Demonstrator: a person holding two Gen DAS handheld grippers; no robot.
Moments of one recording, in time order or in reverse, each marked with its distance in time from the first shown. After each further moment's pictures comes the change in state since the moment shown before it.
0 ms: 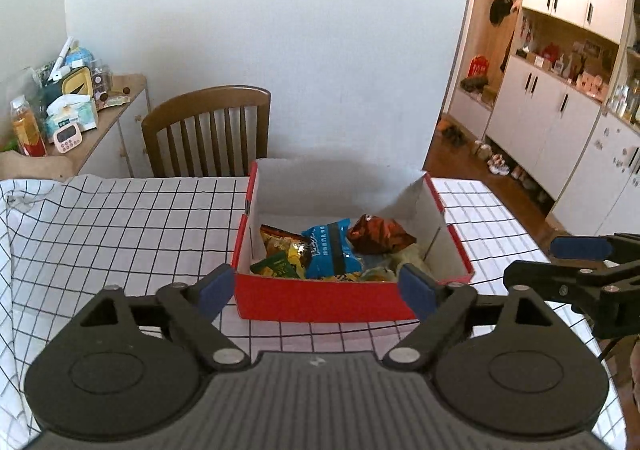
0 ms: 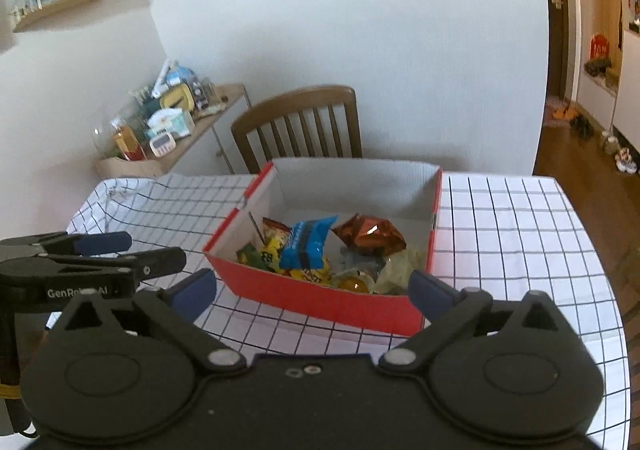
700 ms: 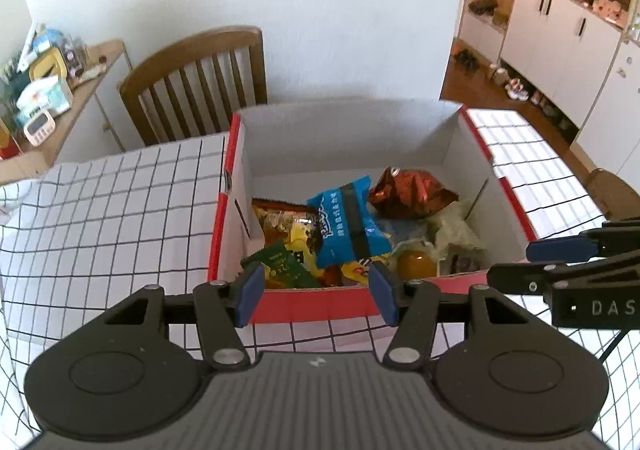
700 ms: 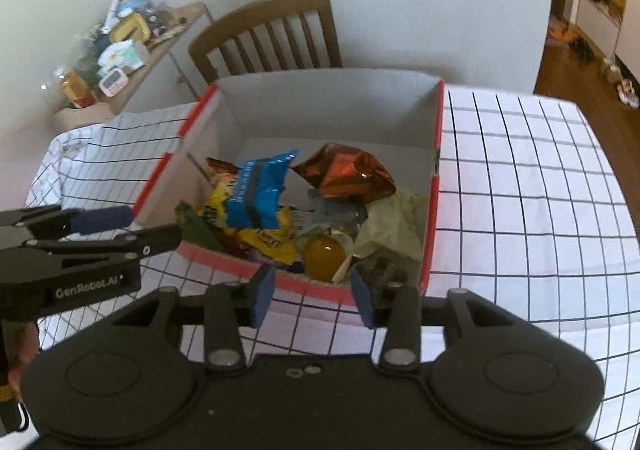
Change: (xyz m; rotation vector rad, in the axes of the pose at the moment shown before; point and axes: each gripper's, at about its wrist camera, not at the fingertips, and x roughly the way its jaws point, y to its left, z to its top) left arm 0.103 -0.009 0.022 0.116 0.205 0.057; right arm 0.098 -0.030 0.011 0.063 0.294 -0.037
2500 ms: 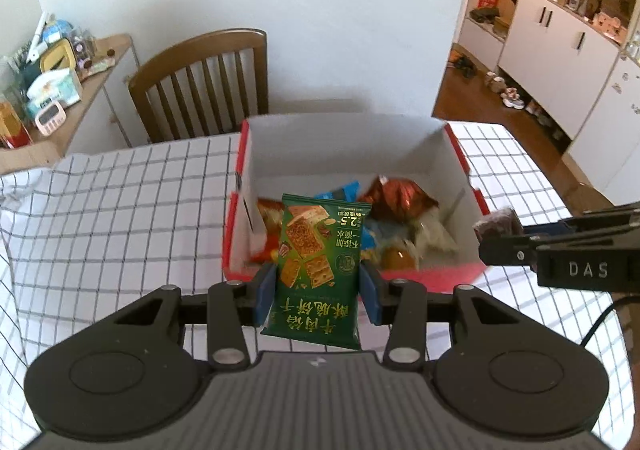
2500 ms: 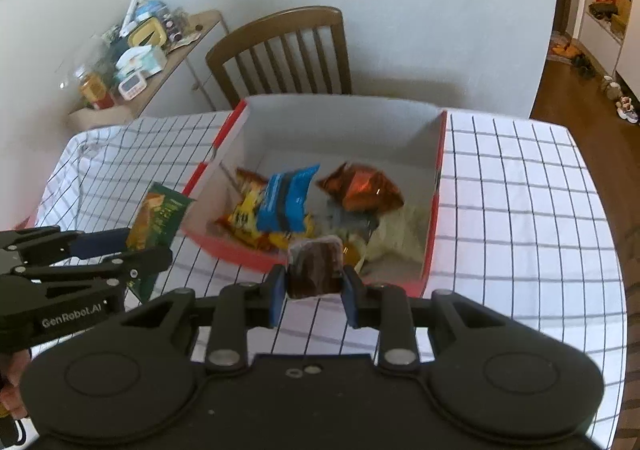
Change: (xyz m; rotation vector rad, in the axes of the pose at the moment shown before) left arm -0.030 0.002 0.015 -0.045 0.023 -0.010; right arm -0.027 0.017 0.023 -0.016 0.006 -0.016
